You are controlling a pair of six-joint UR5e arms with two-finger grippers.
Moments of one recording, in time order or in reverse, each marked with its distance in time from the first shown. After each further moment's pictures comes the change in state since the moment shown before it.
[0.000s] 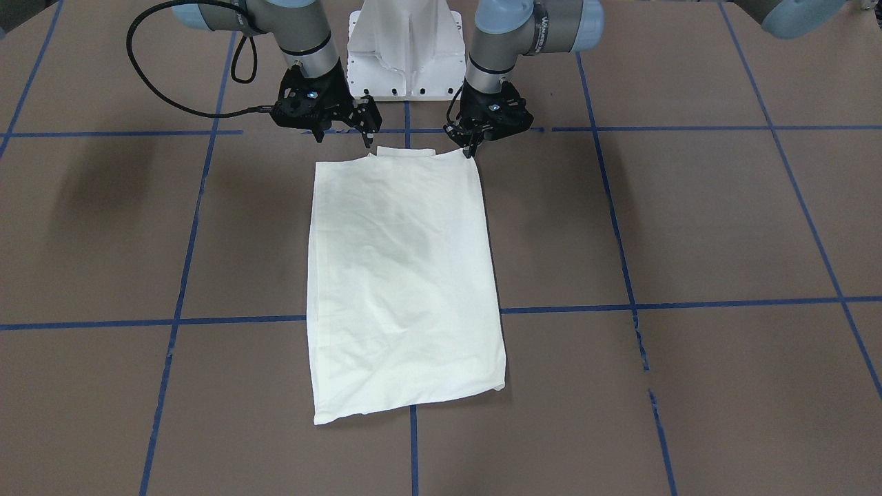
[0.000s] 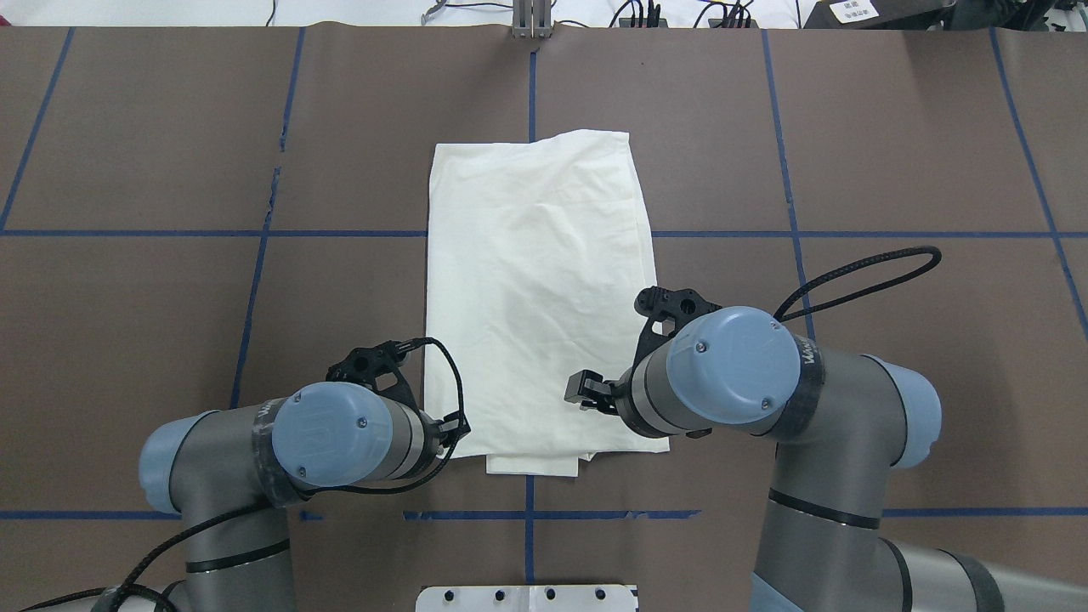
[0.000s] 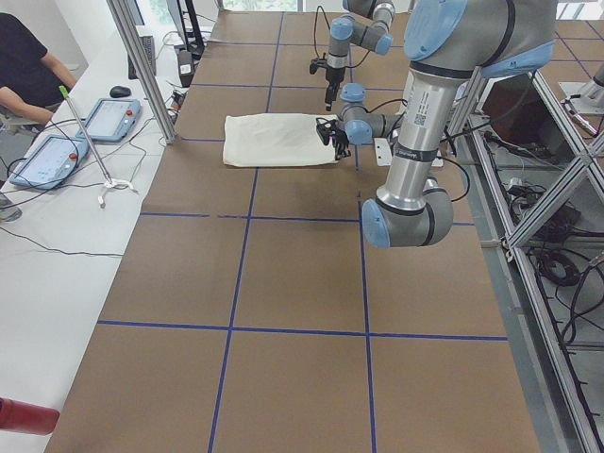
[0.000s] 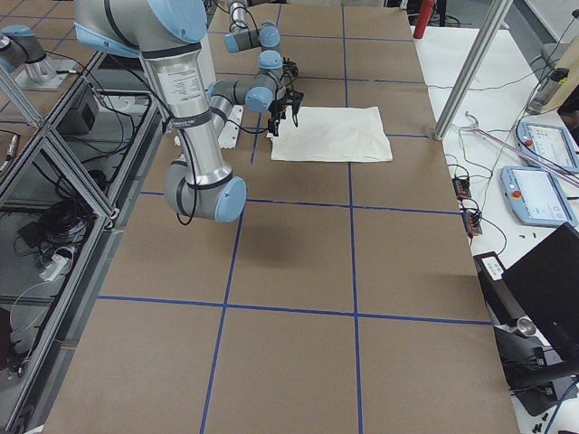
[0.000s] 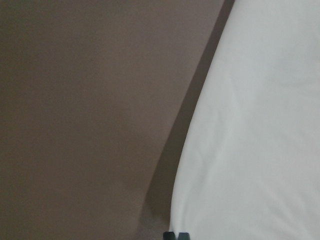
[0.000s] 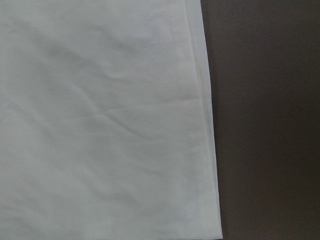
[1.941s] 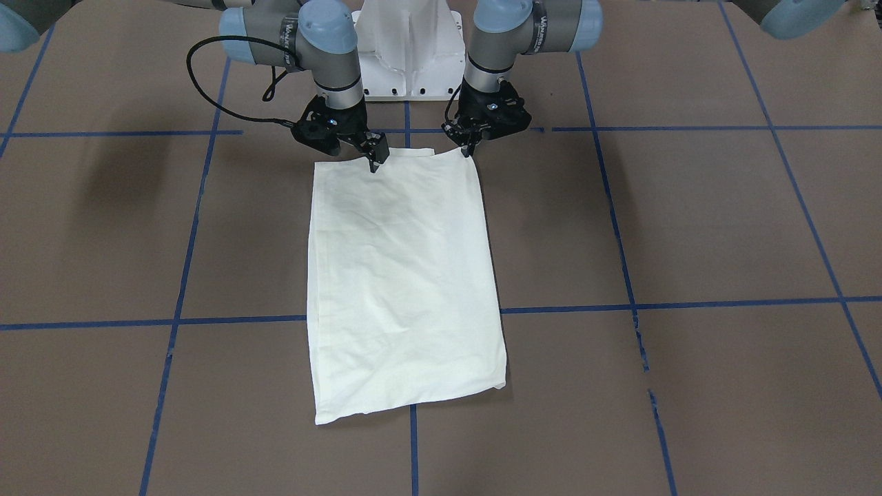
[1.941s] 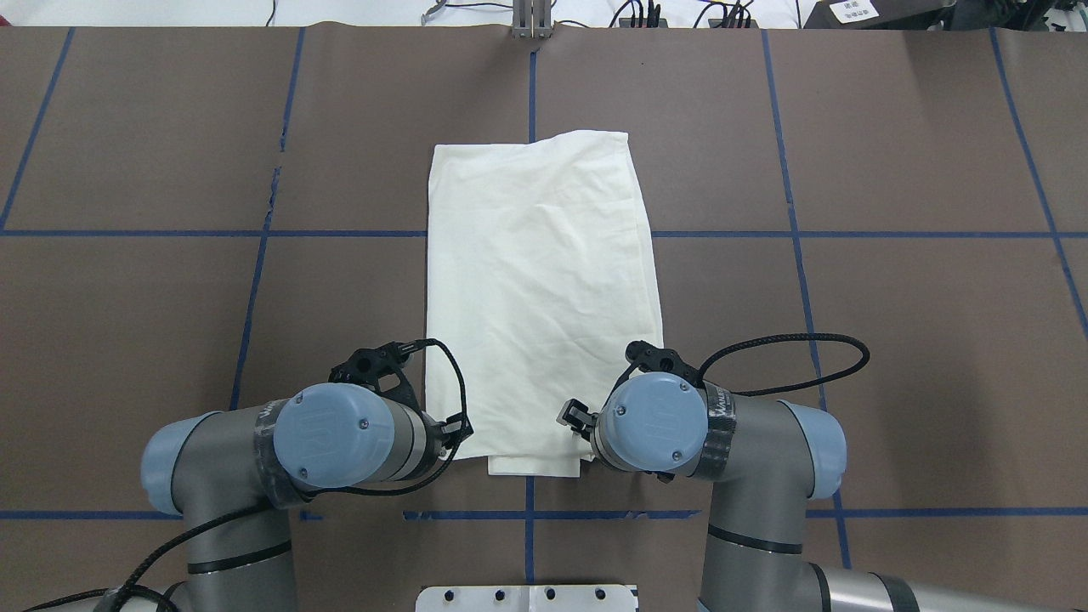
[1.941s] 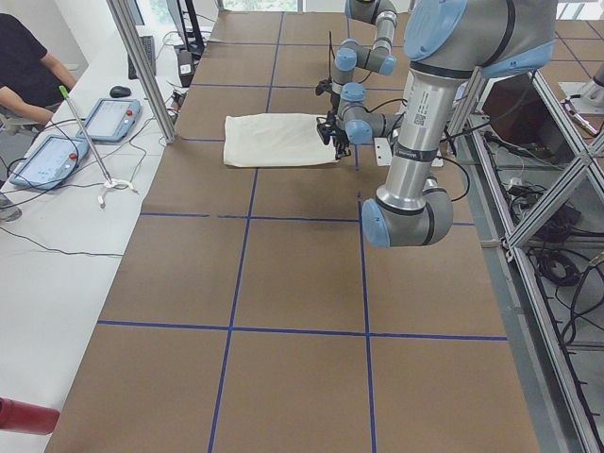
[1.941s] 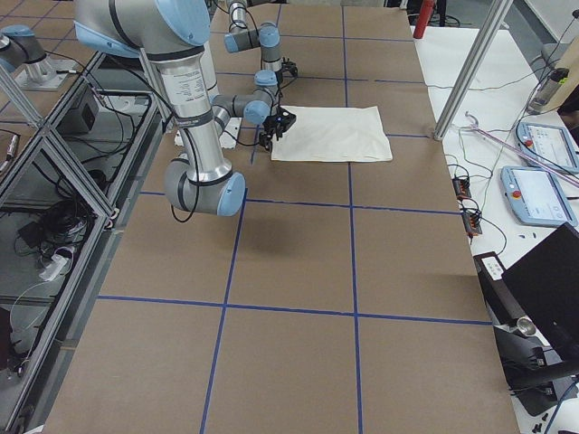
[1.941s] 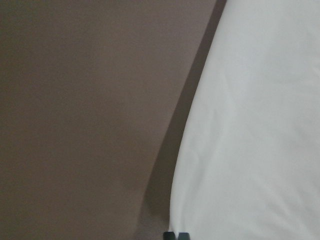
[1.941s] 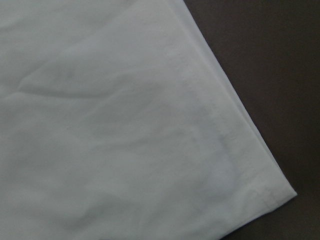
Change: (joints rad) left arm 0.002 -0.004 0.001 -0.005 -0.002 0.005; right arm -0.082 0.037 -0.173 0.026 -0.076 0.237
